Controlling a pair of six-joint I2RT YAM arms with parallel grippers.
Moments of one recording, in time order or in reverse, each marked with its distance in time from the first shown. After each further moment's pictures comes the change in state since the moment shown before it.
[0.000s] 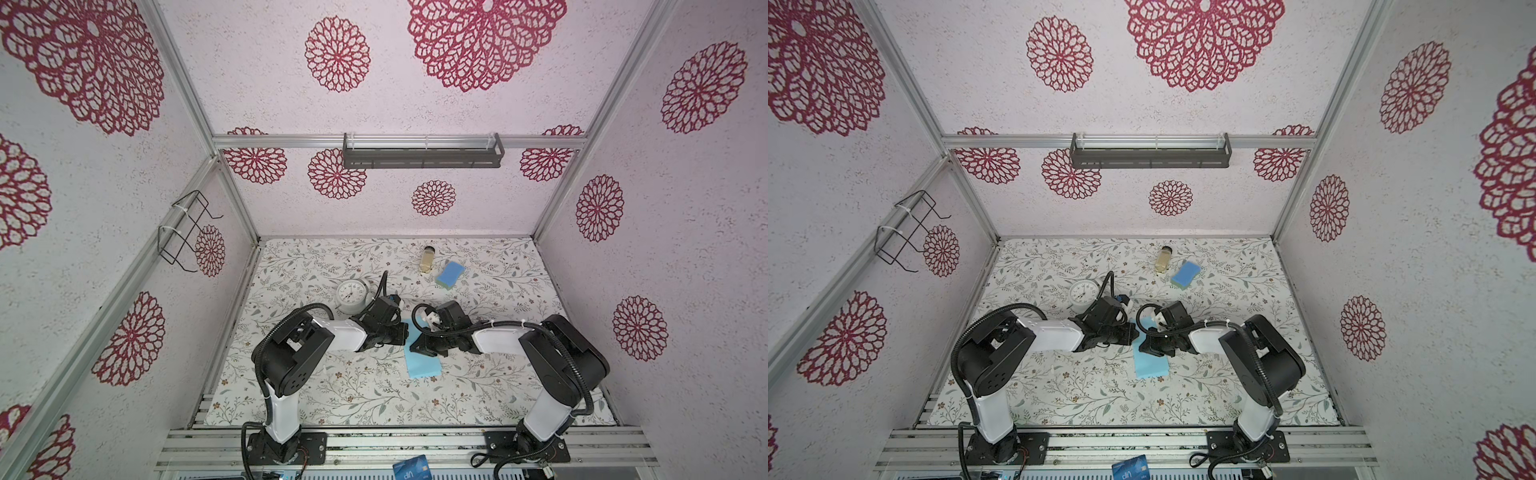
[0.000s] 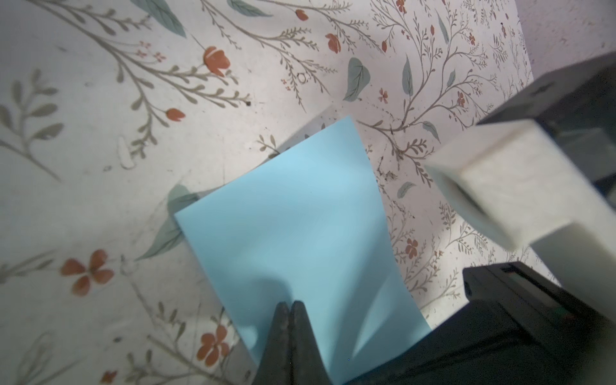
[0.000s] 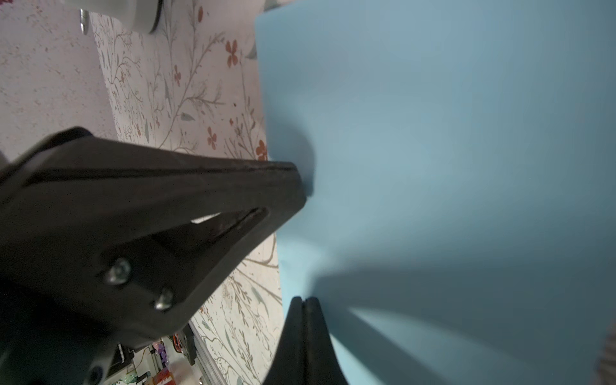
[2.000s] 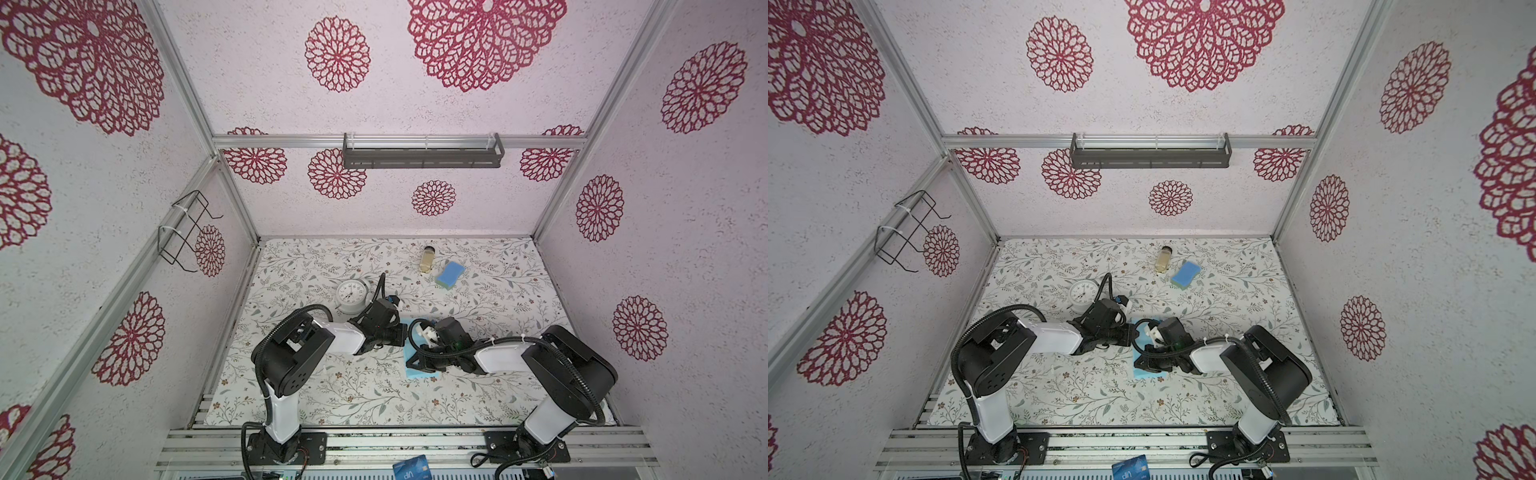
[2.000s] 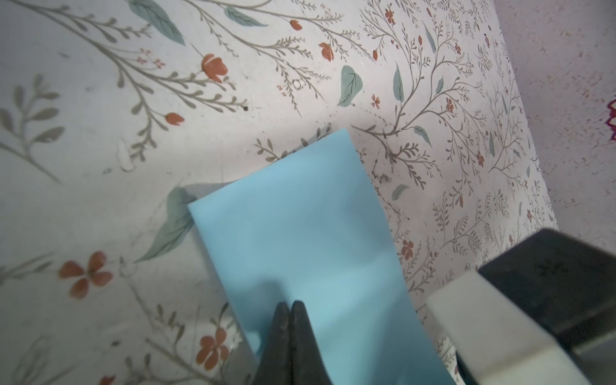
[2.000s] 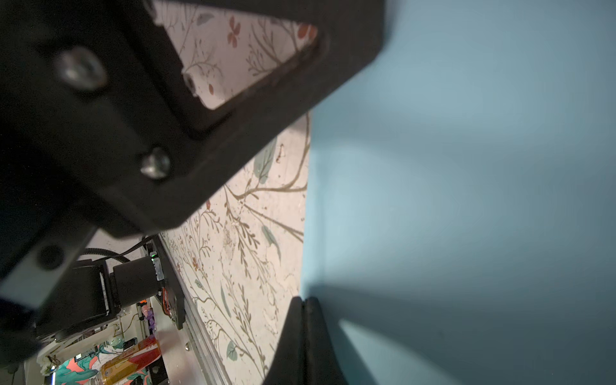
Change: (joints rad) left arm 0.000 -0.001 -0.044 0.086 0.004 -0.005; right arm 0.113 -0.083 -0.191 0.185 0.000 0.000
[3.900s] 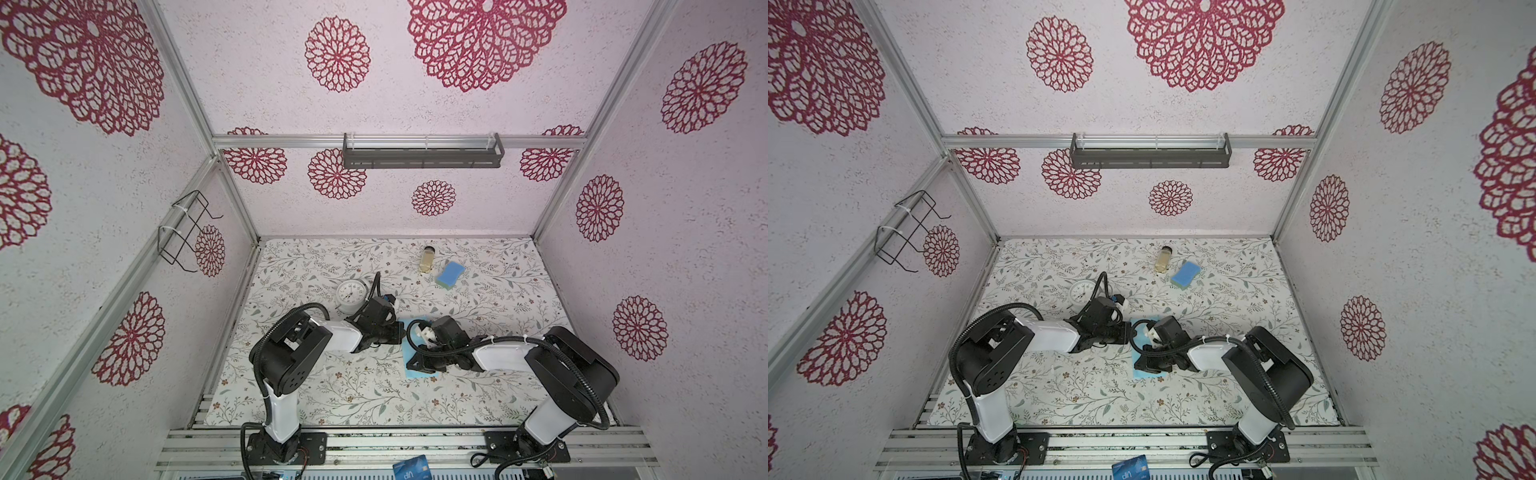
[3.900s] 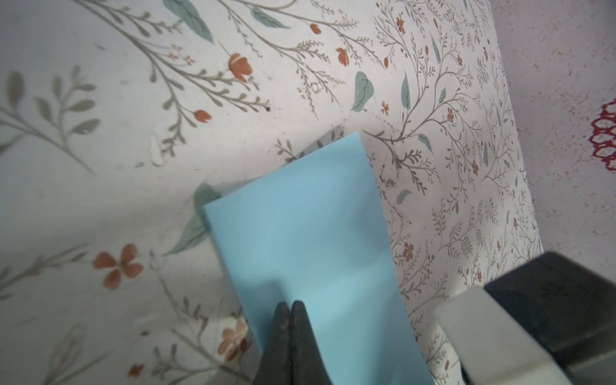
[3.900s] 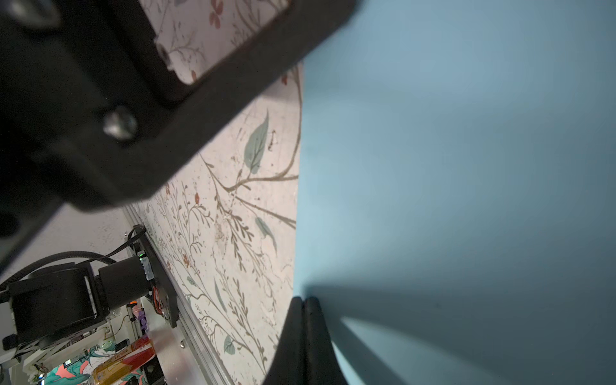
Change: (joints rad) left arm 0.056 0.000 0.009 -0.023 0.050 -0.025; right arm 0.011 -0.011 0.054 -0.126 0.035 -0.007
